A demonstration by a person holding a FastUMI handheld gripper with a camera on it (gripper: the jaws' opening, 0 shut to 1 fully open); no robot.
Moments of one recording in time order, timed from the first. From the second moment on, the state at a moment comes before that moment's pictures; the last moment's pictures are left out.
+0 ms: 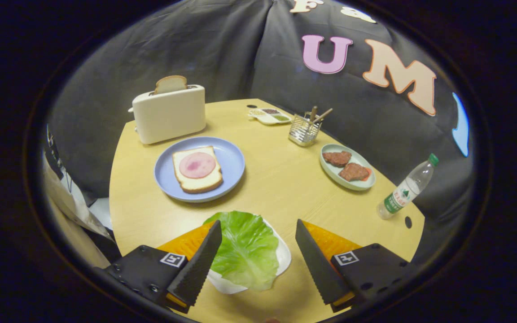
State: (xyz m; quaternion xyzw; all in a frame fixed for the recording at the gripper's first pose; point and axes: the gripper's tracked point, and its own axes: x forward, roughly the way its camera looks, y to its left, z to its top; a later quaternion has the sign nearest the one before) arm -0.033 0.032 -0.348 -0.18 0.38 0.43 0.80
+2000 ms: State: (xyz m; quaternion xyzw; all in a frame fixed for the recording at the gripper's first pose) arm -0.074 0.038 -0.398 -0.17 0.48 0.42 0.75
